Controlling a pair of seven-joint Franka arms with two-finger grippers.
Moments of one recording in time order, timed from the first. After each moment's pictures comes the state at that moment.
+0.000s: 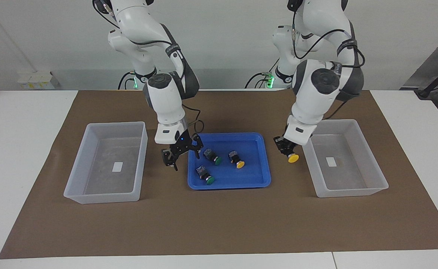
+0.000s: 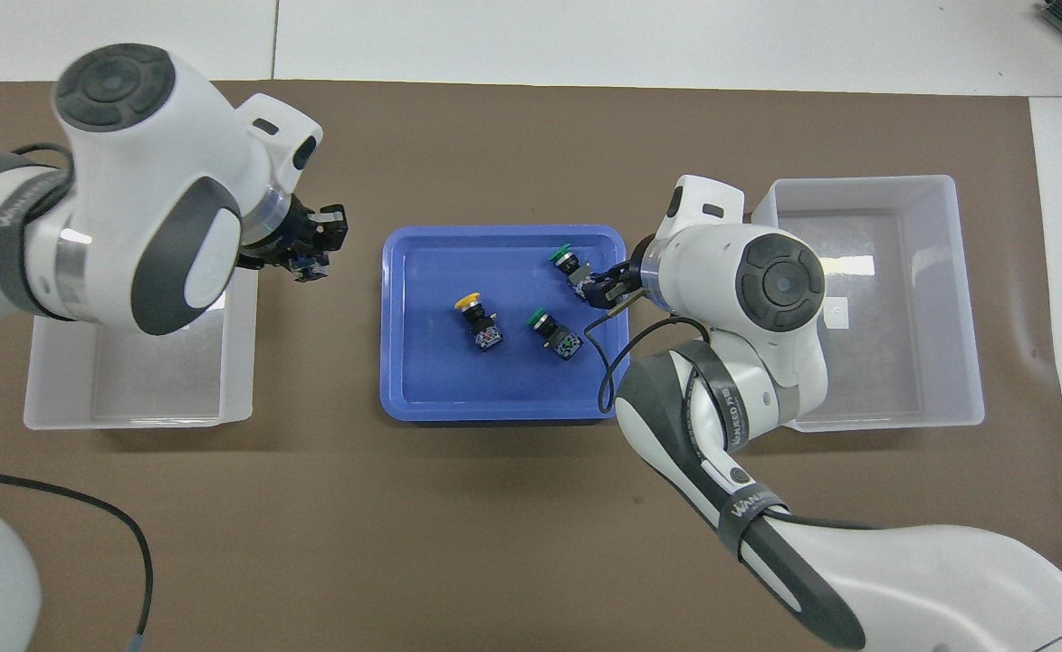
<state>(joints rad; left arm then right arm) -0.28 0.31 0.02 -1.54 -0.02 1.82 -0.44 0.32 0.33 0.09 -1.90 0.03 2.57 -0.17</state>
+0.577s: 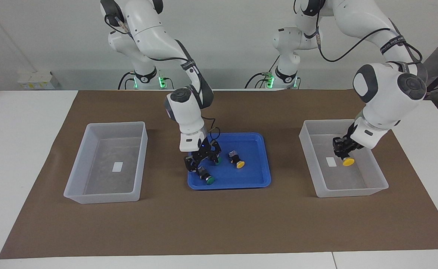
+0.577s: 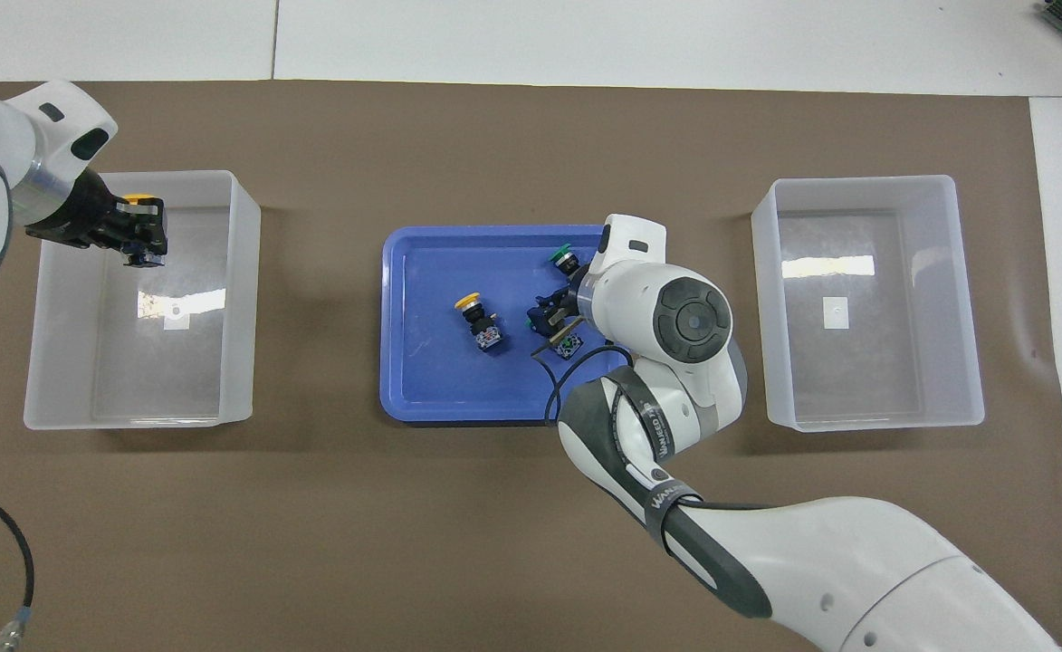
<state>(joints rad) -0.03 0.31 0.02 -1.59 -0.02 1.87 0.00 0.40 0.46 0.09 -1.91 0.04 2.76 -0.16</state>
